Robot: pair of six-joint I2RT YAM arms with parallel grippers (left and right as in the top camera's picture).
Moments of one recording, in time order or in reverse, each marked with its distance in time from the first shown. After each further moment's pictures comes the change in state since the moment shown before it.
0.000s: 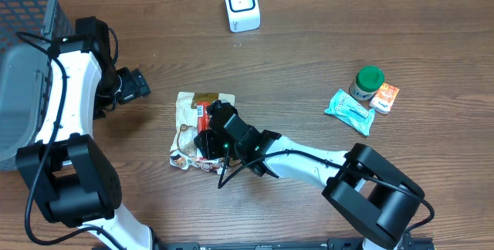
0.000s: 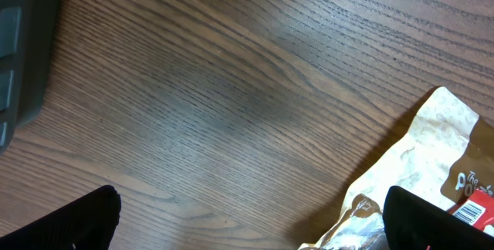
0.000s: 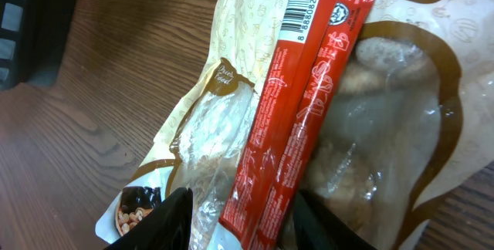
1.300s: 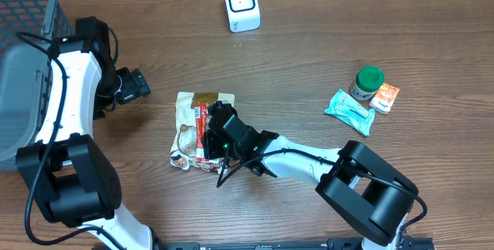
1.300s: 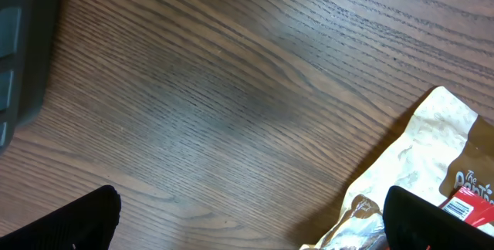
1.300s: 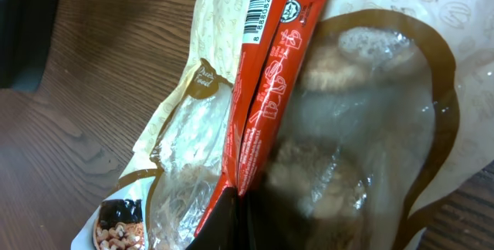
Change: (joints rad) left arm 0.000 0.000 0.000 0.000 0.000 0.000; right arm -0.001 0.032 0.000 0.023 0.003 0.018
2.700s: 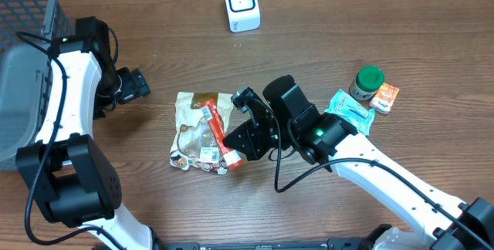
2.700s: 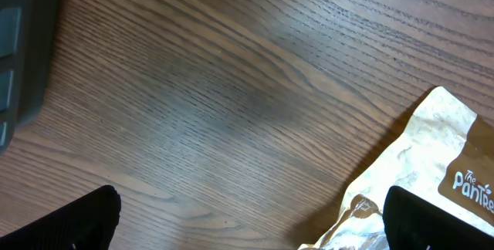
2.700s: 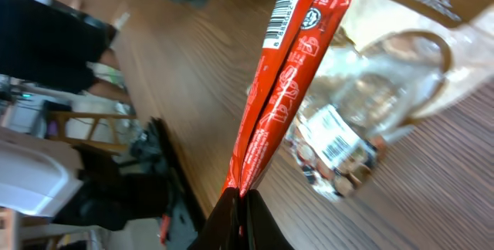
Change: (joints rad) left arm 0.000 0.000 0.000 0.000 0.000 0.000; right arm -0.212 -0.477 -0.001 -0.500 -0.490 -0.445
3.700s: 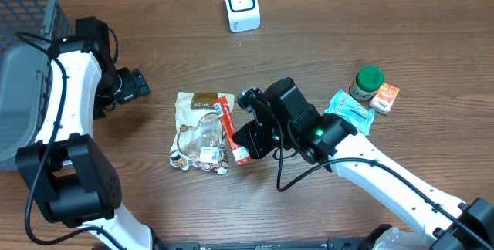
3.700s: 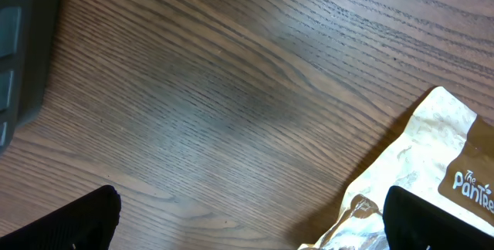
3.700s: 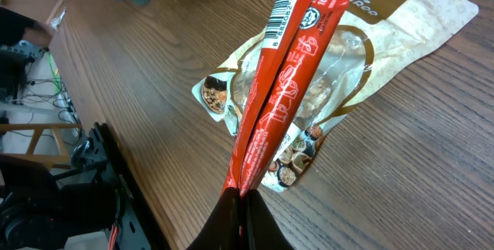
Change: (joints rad) left arm 0.000 0.000 0.000 0.000 0.000 0.000; right arm 0.000 0.000 0.000 -0.046 0.146 -0.034
